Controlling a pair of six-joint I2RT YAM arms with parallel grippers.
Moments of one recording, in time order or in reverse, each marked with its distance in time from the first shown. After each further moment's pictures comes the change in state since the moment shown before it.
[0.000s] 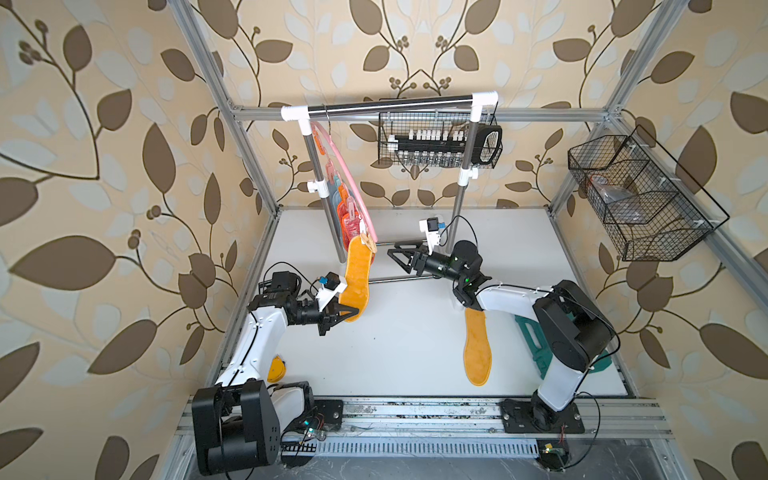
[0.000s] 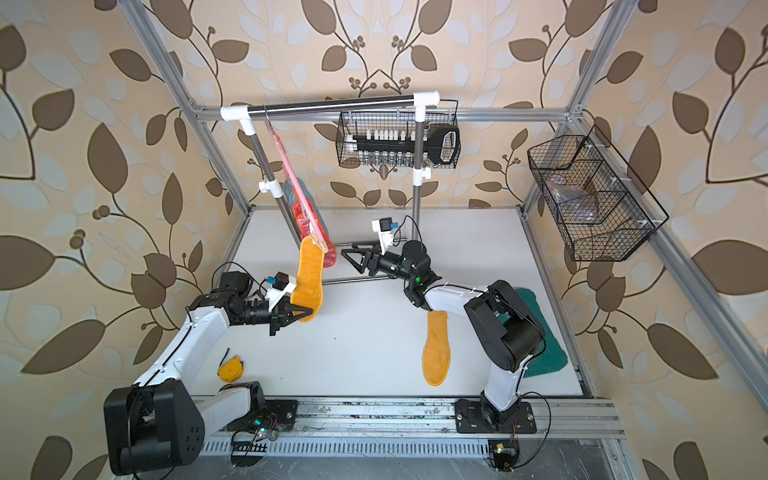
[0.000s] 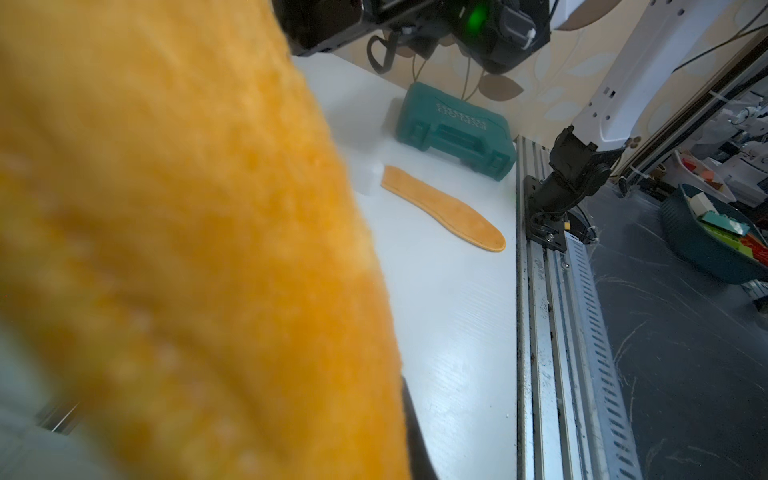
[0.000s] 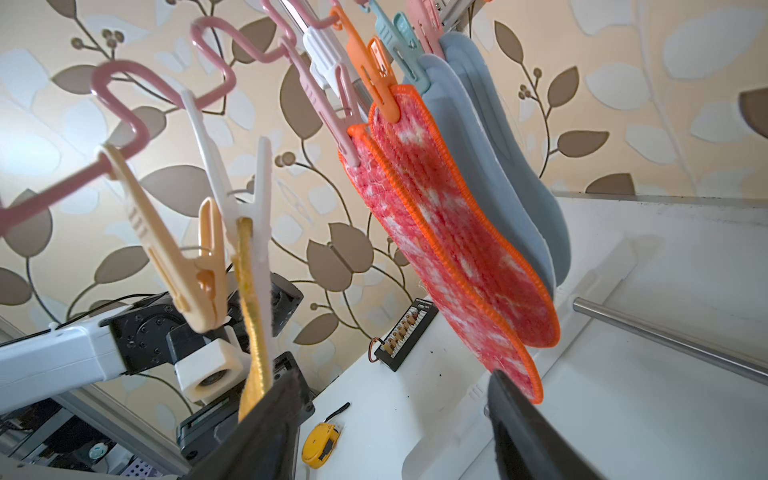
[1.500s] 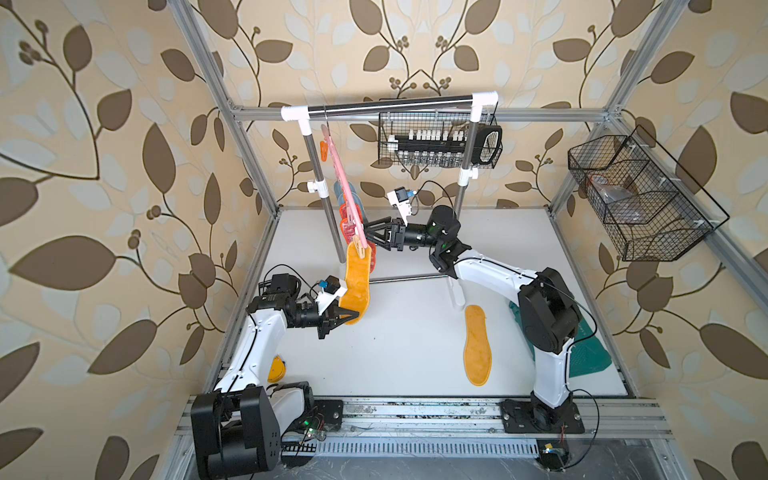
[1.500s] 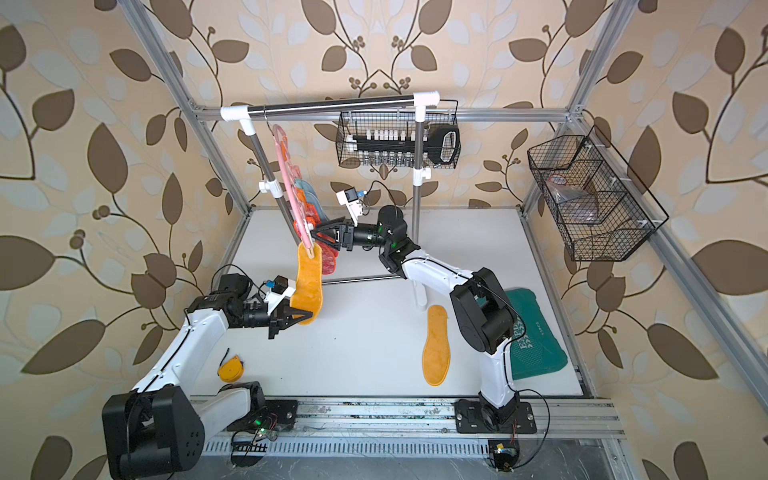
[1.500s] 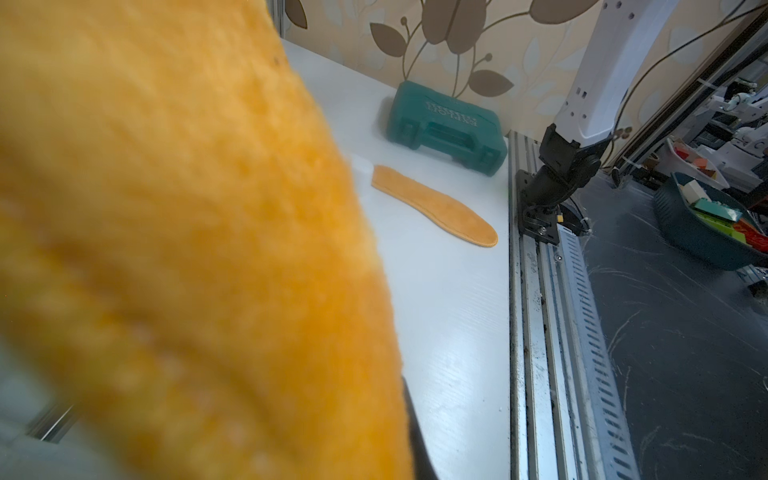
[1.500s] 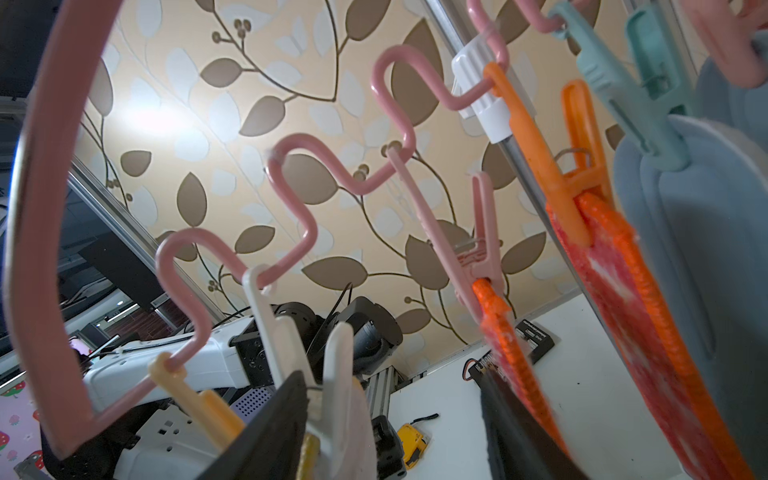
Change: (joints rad) left arm 0.000 -0.021 -0.002 -0.060 0.008 0.065; right arm 0.062 0.194 0.511 -0.185 -0.266 0.129
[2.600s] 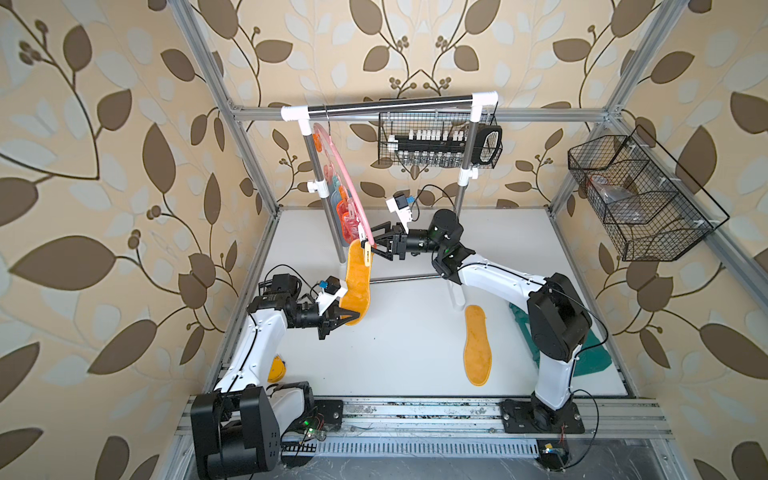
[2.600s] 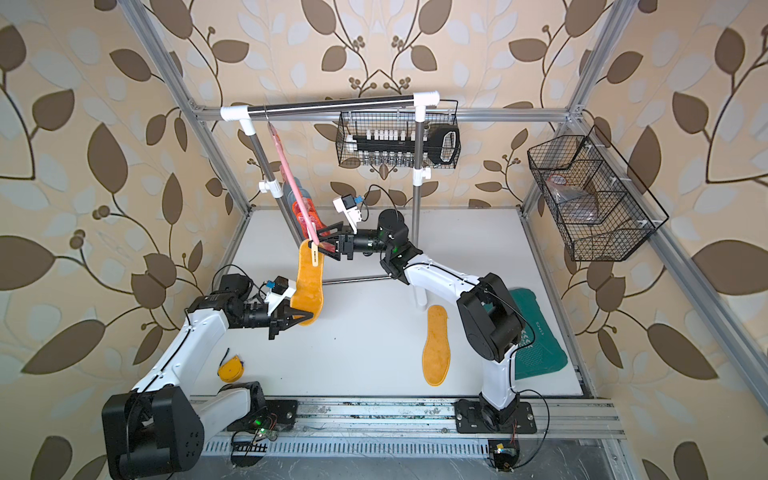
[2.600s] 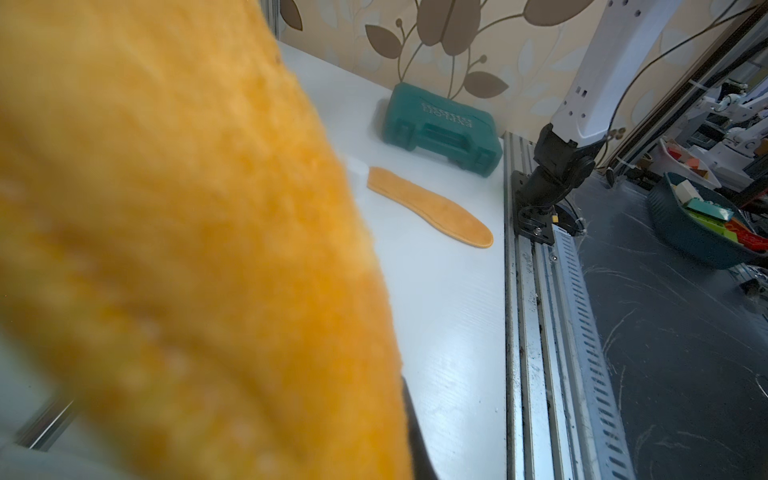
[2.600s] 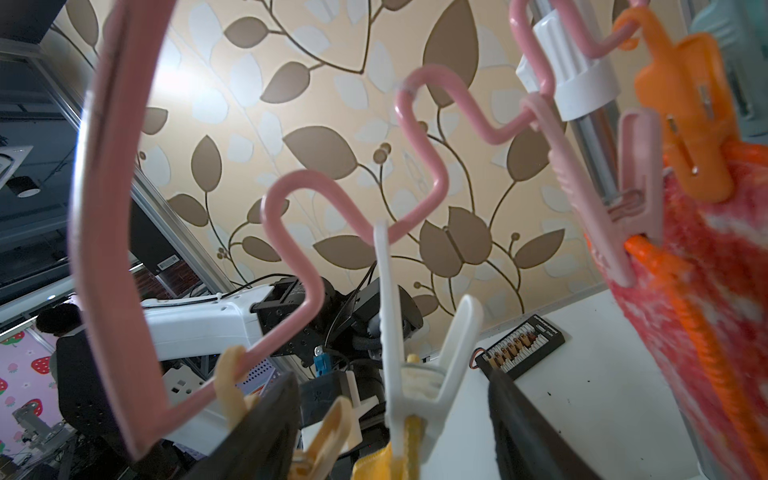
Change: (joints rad) left arm -0.006 0.000 0.000 -0.012 0.008 0.009; right arm 0.024 -0.073 -0.064 -0.040 -0.021 -0.100
